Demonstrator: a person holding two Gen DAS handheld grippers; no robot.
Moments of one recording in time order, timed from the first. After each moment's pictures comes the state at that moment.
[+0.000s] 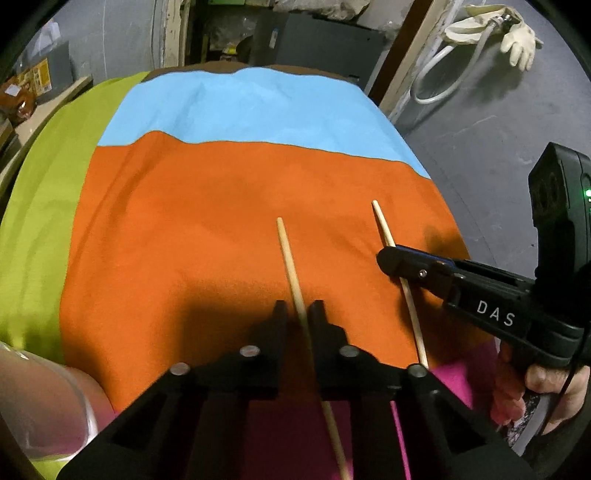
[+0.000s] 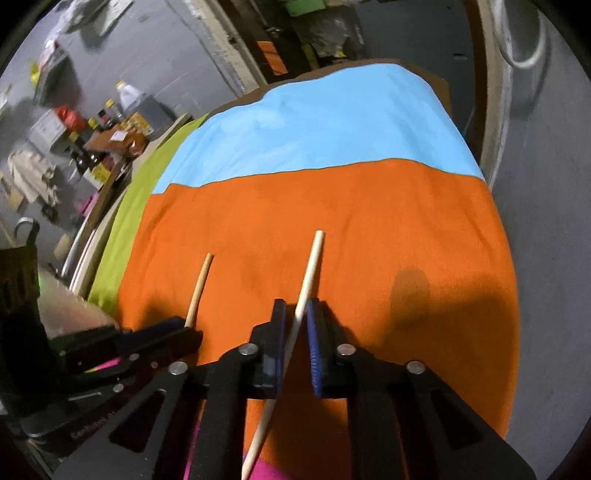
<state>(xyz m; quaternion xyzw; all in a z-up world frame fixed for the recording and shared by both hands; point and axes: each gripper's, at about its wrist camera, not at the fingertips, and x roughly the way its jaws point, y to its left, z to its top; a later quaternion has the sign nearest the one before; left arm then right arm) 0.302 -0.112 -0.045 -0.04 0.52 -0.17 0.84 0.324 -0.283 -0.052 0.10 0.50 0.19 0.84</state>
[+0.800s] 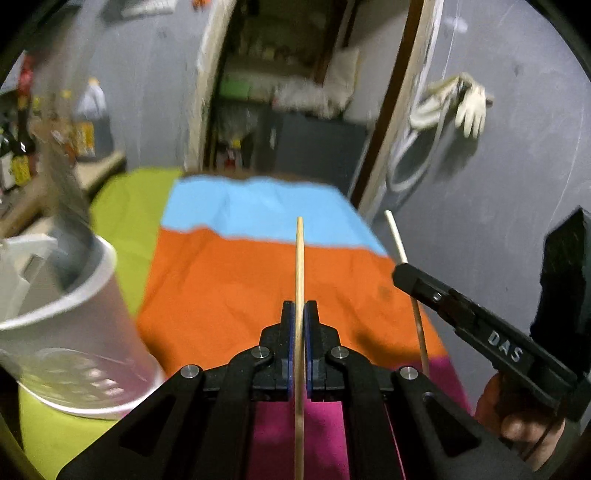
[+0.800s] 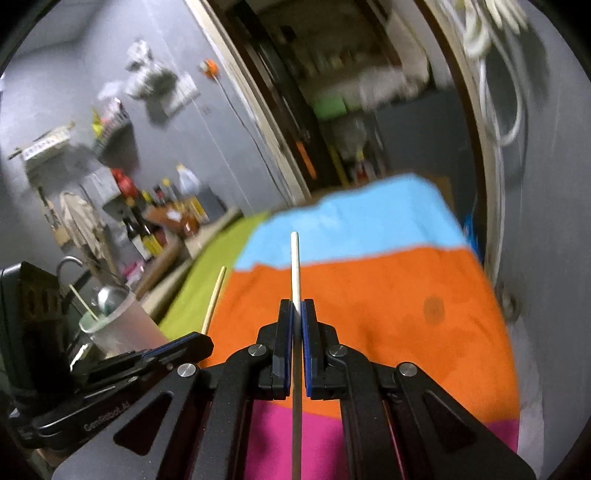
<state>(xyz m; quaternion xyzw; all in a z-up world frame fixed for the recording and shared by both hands) 0.206 -0.077 0.032 -0.07 0.32 -0.16 0.93 0.217 -0.264 0.022 0.15 0.27 0.21 0.93</state>
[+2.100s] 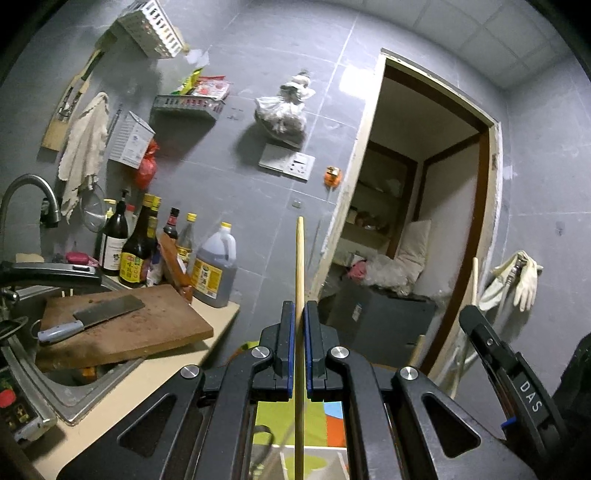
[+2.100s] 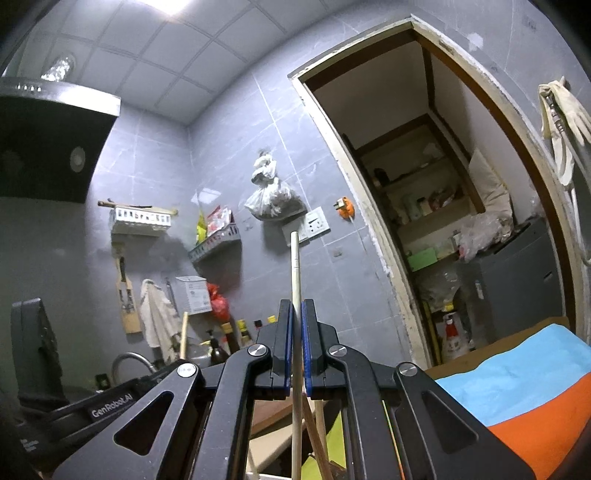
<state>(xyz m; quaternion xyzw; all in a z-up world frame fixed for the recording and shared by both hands) 0.172 0.156 0.121 -0.15 0.03 -0.01 0.99 0.202 -0.082 0.098 0.18 -0.05 0.28 0.94</state>
